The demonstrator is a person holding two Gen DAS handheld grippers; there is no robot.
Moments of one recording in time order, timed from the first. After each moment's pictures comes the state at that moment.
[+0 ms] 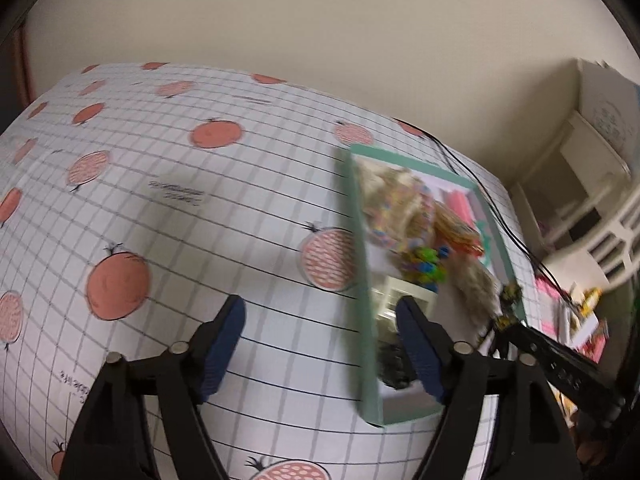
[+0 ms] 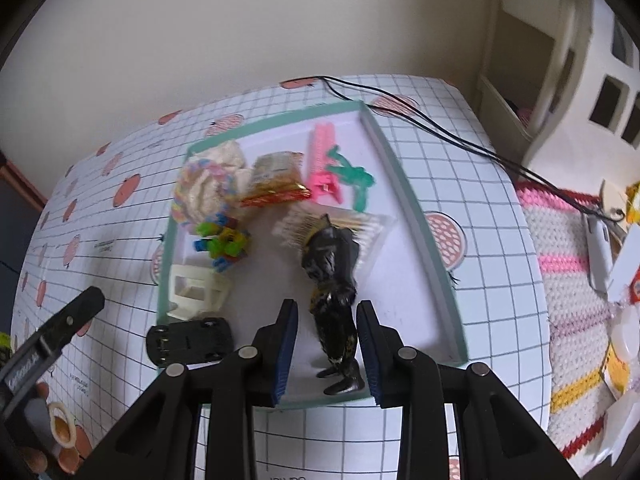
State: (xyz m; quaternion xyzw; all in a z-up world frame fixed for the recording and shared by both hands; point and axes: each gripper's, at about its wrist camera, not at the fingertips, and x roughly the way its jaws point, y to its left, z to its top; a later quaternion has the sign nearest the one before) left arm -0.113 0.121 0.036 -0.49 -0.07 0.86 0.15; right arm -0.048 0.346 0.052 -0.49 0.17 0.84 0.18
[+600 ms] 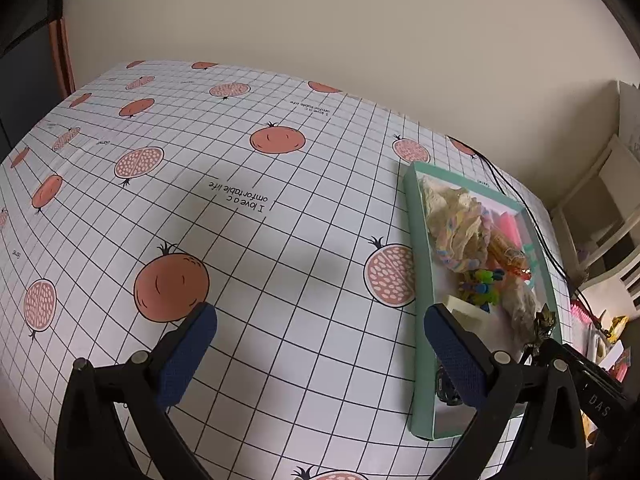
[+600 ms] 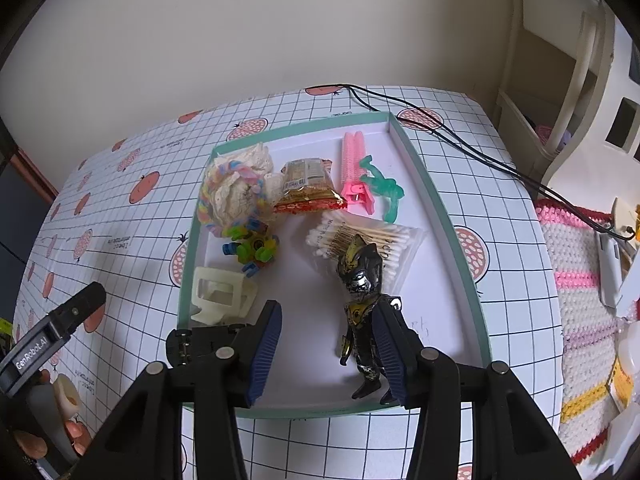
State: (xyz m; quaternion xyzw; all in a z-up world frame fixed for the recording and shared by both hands) left arm -0.120 0.099 0.033 -0.48 -0.06 0.87 0.09; right arm -0.056 0.332 0.054 -0.48 0.16 0.85 0.15
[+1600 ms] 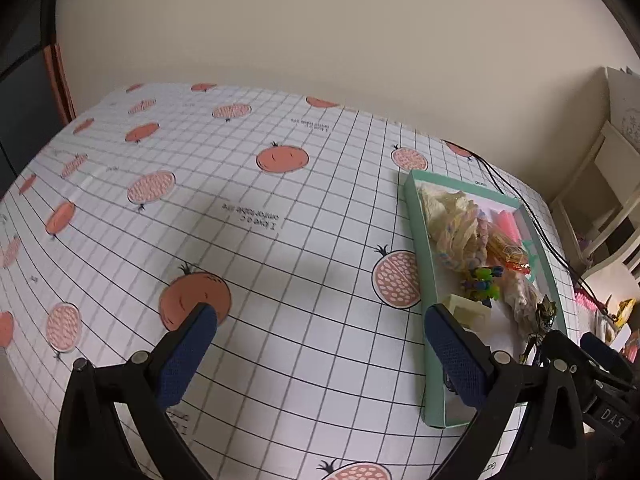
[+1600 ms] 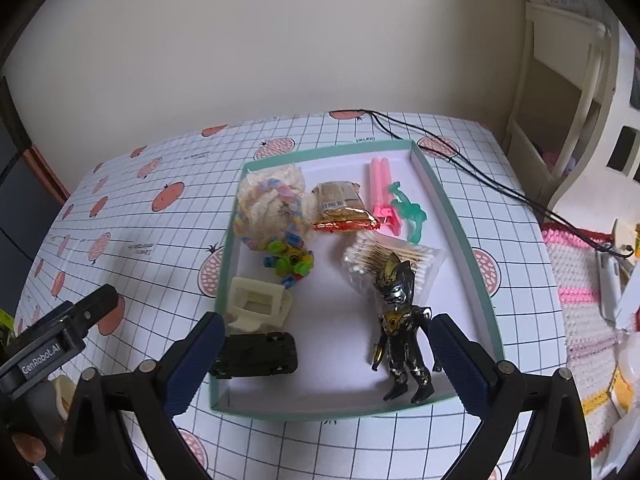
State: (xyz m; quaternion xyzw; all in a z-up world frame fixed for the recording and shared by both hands) left arm -0.112 0.090 0.056 -0.46 -0.03 0.88 0.09; right arm -0.054 0.303 0.074 -0.44 0.14 0.87 0.15
